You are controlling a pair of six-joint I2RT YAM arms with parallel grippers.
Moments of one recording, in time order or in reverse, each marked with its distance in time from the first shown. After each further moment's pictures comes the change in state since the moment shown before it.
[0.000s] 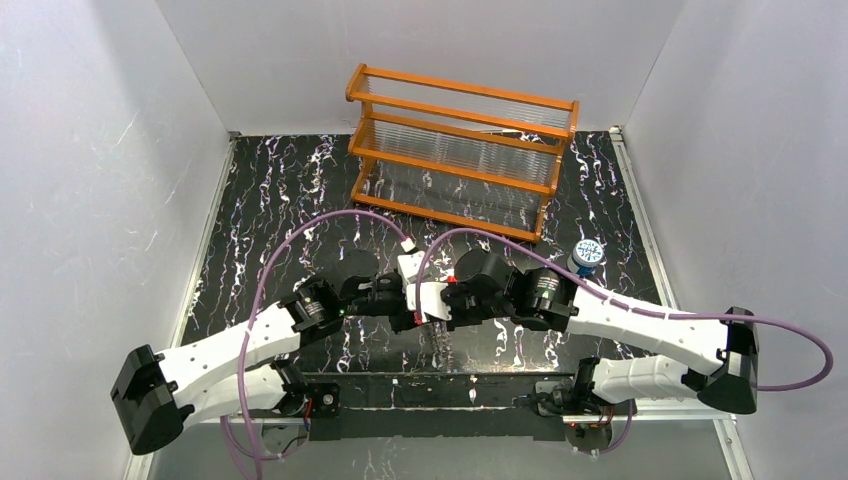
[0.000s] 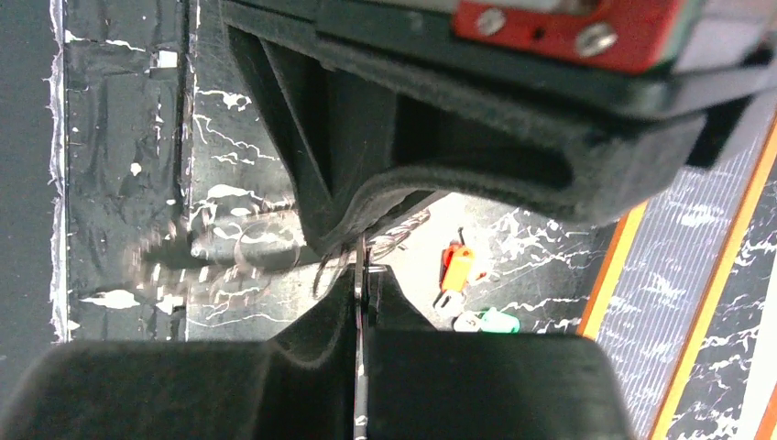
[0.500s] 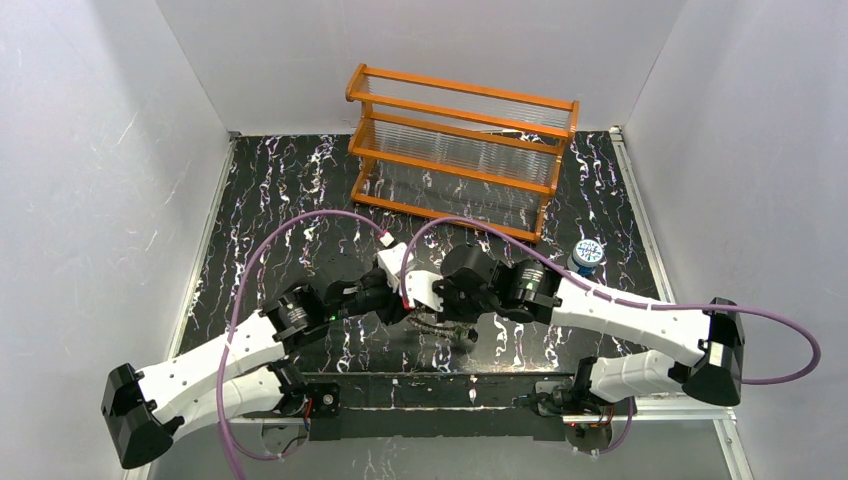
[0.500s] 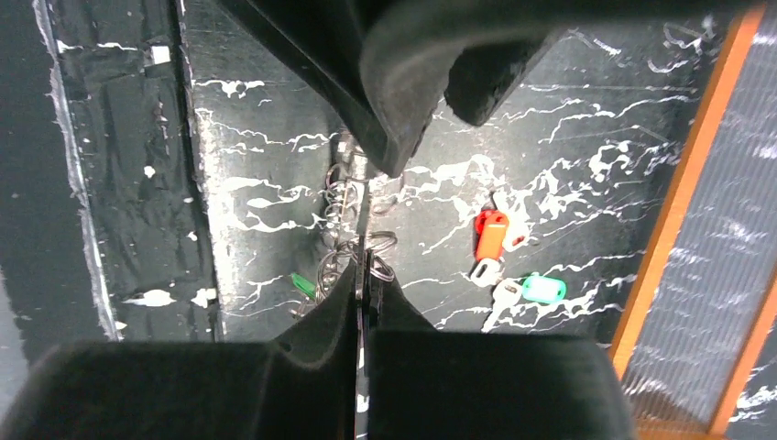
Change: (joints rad) left arm 0.001 -0.117 0.006 -0.104 -0.289 0.051; right arm -0.009 0.082 0.061 -0.072 0.055 0.137
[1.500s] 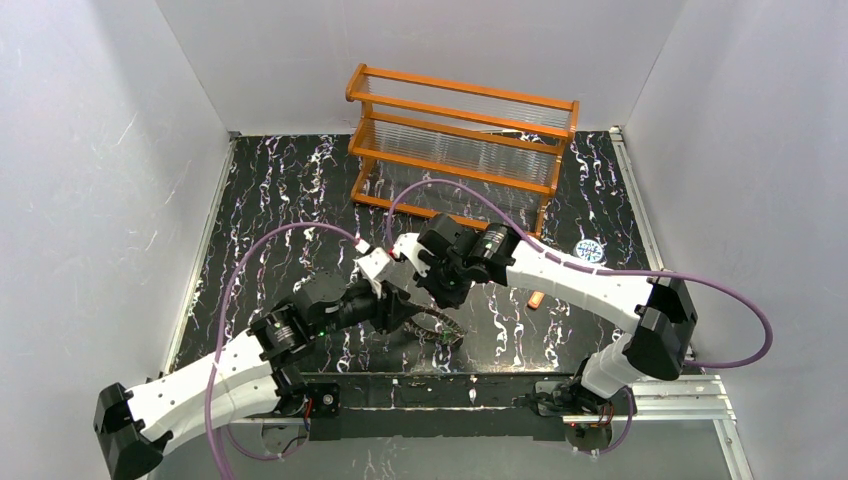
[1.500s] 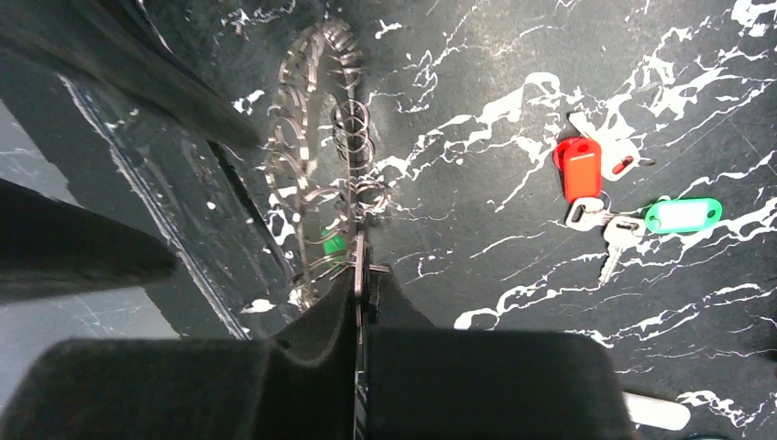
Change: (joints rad) left arm -0.008 -0.186 -0.150 0.087 -0.077 -0.188; right arm -0.137 0.282 0.225 -0.196 -0.101 0.353
